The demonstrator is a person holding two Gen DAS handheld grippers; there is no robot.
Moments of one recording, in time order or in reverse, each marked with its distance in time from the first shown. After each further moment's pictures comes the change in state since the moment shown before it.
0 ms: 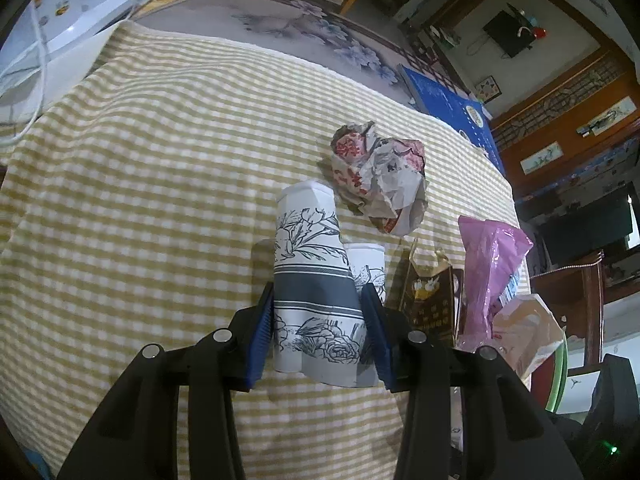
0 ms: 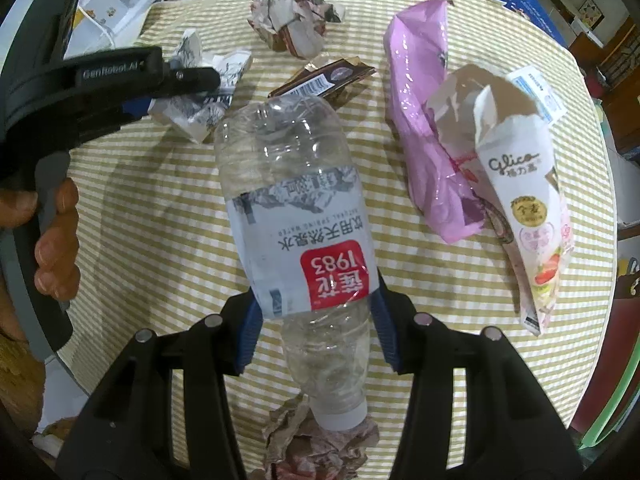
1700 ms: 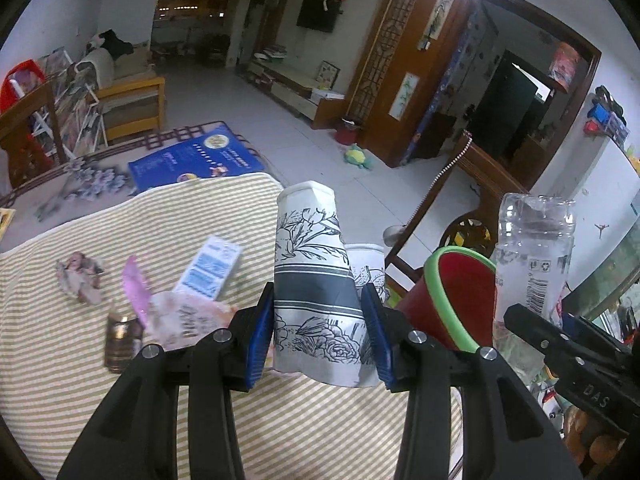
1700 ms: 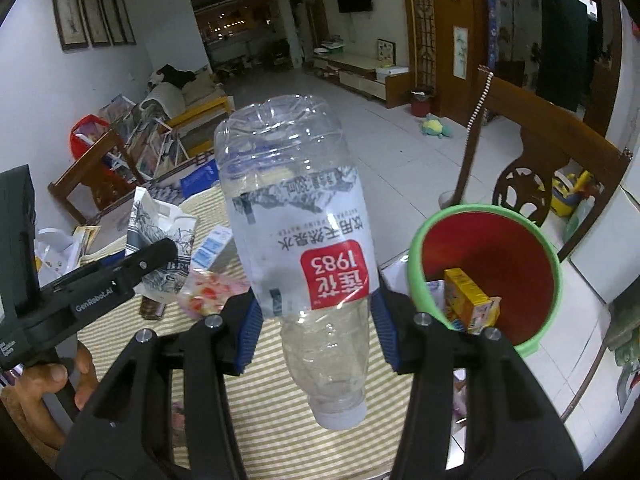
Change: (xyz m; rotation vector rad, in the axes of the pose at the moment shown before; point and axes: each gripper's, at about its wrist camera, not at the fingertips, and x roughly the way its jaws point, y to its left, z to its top) left arm -0.082 -0.309 -0.131 0.614 -0.164 -0.173; right arm -0.225 -0.218 -0.180 0.568 -0.646 -0.234
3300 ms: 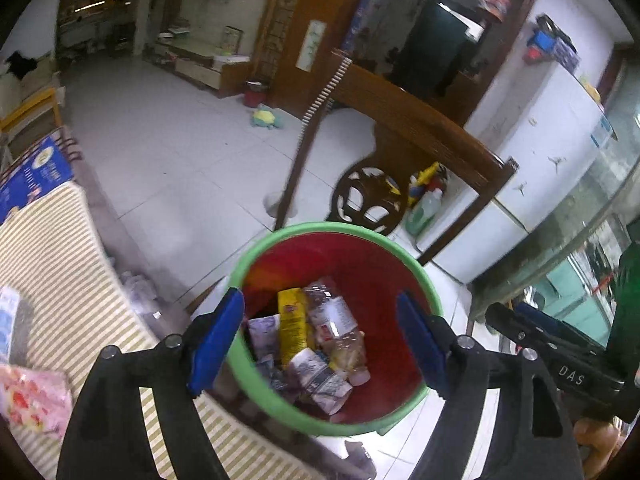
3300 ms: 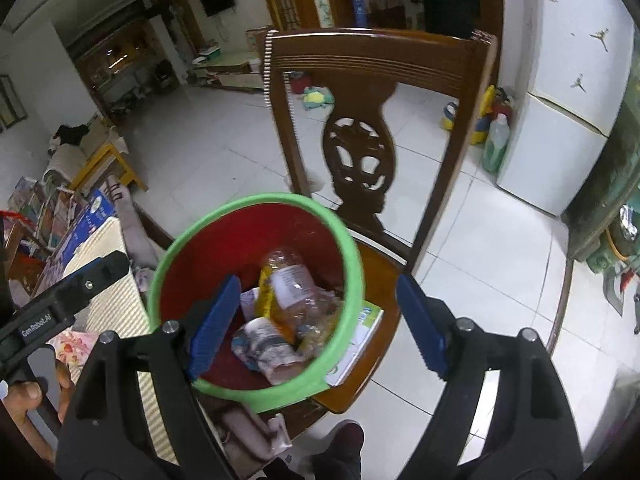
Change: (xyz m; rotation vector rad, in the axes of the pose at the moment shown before) left arm 0.124 -0.213 0.005 0.161 0.137 -0.204; right arm -0.001 -0.245 -0.010 0.299 0.030 -0.214
